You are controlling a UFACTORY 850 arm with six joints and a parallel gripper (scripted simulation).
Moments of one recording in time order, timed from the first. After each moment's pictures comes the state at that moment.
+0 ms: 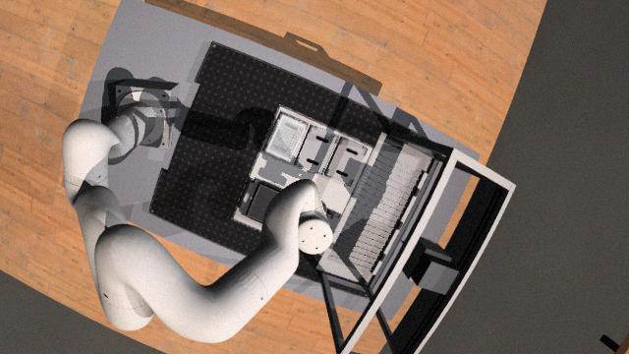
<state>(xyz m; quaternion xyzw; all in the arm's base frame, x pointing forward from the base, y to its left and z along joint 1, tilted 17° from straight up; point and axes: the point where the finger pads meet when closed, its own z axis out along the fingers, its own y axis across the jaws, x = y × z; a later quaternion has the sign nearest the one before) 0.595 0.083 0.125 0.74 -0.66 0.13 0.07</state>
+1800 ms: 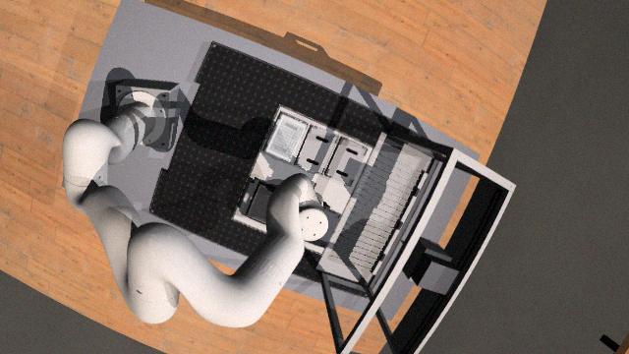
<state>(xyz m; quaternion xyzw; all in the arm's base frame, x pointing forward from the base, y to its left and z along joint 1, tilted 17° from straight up) 0.603 0.061 0.050 0.74 -0.66 0.13 0.07</state>
